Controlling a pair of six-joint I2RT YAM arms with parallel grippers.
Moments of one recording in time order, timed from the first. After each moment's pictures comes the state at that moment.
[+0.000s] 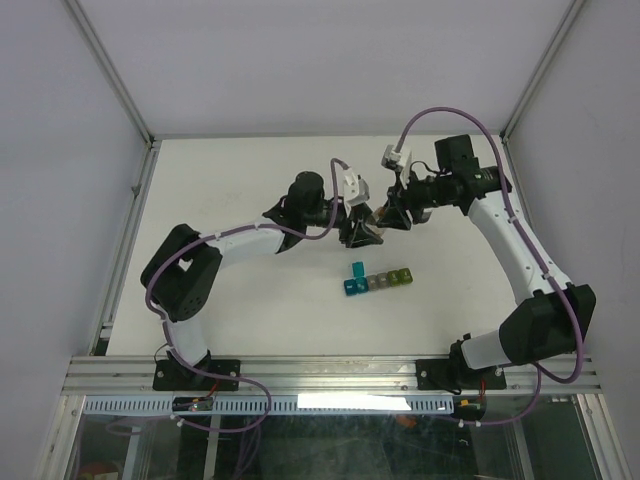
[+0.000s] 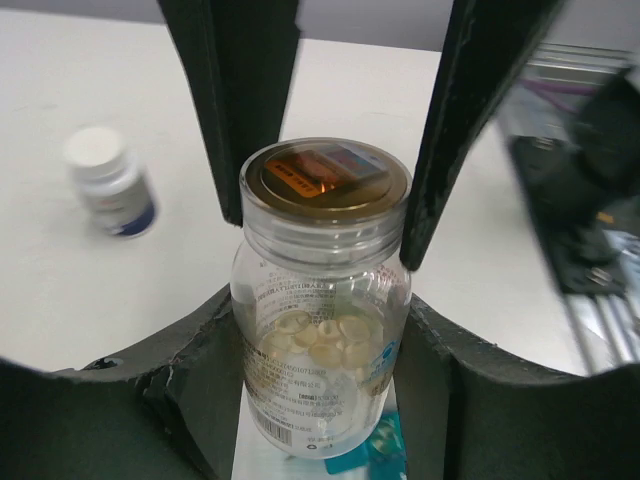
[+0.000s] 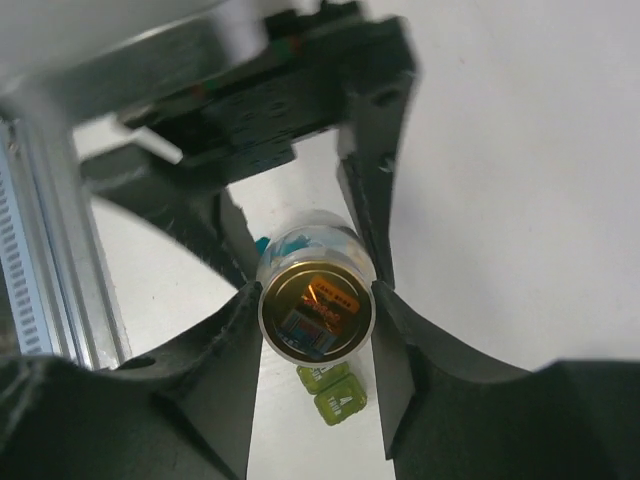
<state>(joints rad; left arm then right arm) -0.71 1.83 1.19 0.46 0.97 0.04 0.27 1.42 1.40 -0.97 -0.88 -0.73</state>
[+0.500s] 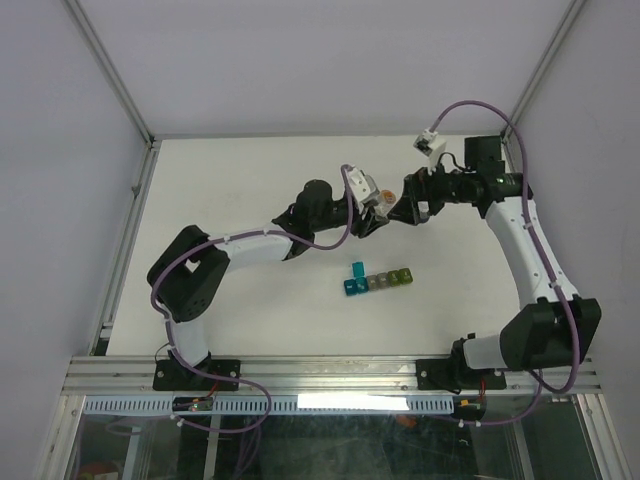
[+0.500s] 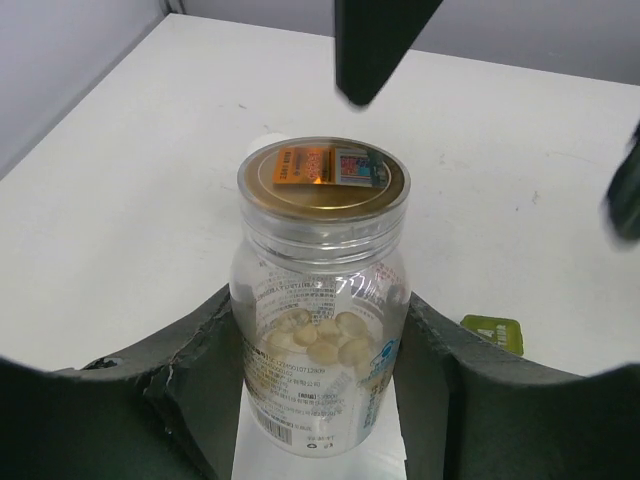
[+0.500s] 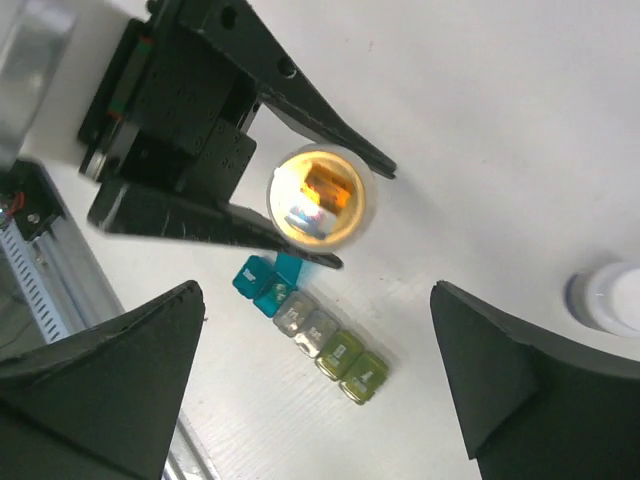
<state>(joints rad) -0.80 1.84 1.15 0.58 0.38 0.10 0.12 1.39 1.33 -0.80 -0.80 -0.30</state>
